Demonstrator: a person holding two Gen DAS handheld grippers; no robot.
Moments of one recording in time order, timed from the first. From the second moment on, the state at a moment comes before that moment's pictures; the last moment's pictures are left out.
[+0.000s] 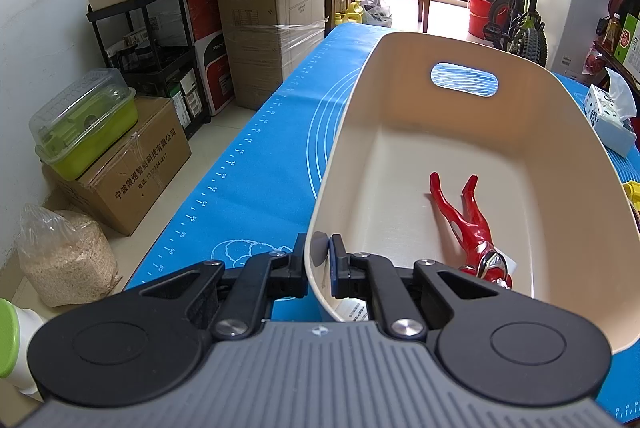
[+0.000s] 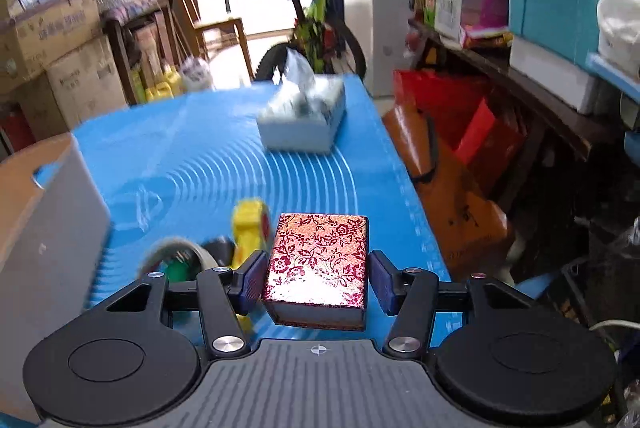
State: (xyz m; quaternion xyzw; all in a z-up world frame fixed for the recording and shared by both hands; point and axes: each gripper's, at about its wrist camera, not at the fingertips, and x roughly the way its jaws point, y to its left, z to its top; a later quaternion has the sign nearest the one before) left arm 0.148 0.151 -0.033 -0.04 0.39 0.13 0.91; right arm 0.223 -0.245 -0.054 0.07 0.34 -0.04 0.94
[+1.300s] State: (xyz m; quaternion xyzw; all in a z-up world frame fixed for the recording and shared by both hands) left arm 0.150 0.148 -0.036 -0.04 0.39 0.13 0.91; right arm 0.202 0.020 -0.038 -0.05 0.35 0.22 0.91
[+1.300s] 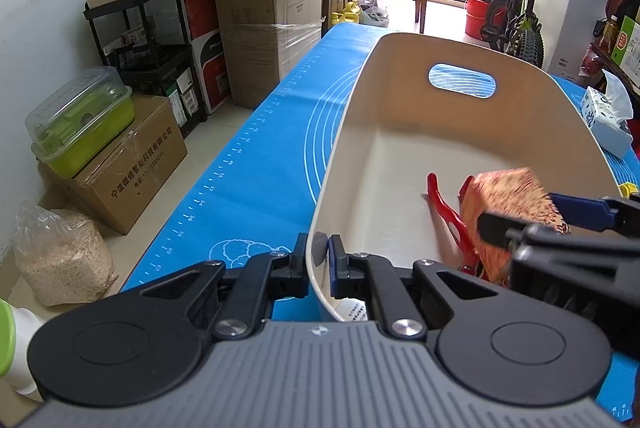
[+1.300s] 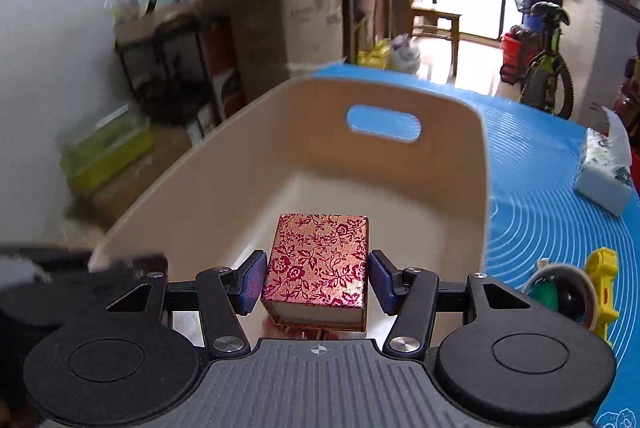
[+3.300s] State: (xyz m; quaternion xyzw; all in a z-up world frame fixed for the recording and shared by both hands) left arm 0.151 0.145 -0.036 -0.05 0.39 0.13 0.91; right arm 0.269 -0.151 -0.090 -0.08 0.37 0.05 0.92
